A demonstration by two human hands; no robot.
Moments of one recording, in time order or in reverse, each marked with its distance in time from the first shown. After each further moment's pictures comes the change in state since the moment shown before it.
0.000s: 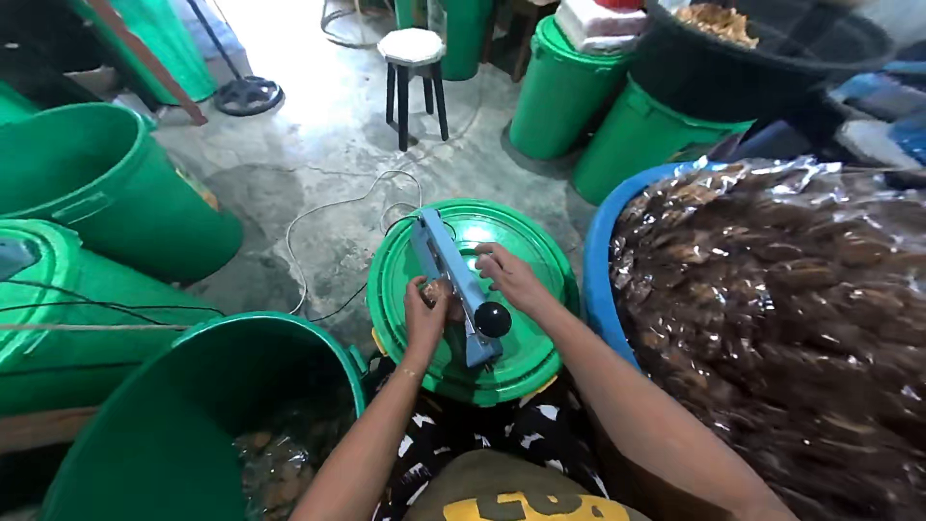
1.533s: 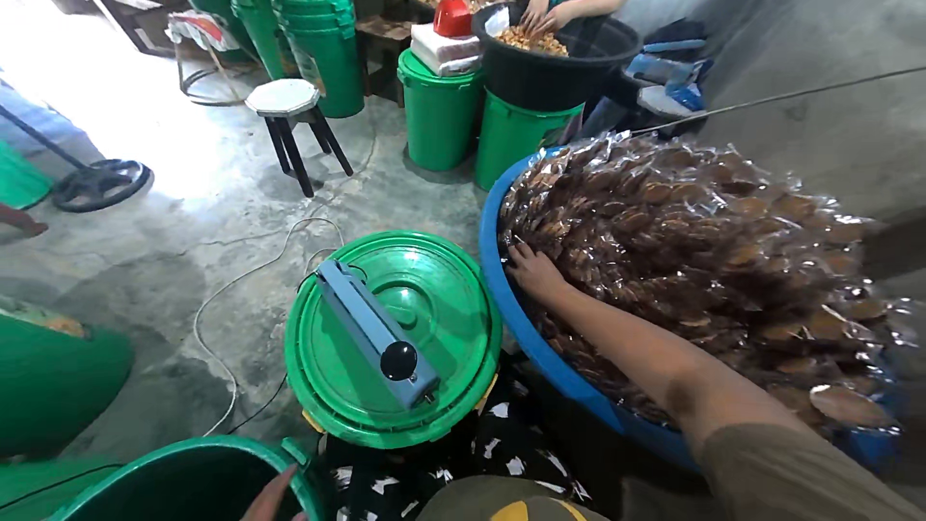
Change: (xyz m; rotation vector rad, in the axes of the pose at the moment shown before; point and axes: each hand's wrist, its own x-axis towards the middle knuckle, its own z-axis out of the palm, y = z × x) left_hand -0.108 0.008 -0.156 0.839 -0.508 0.006; right_hand -0.038 0.182 -0.123 -1.040 0.043 0.252
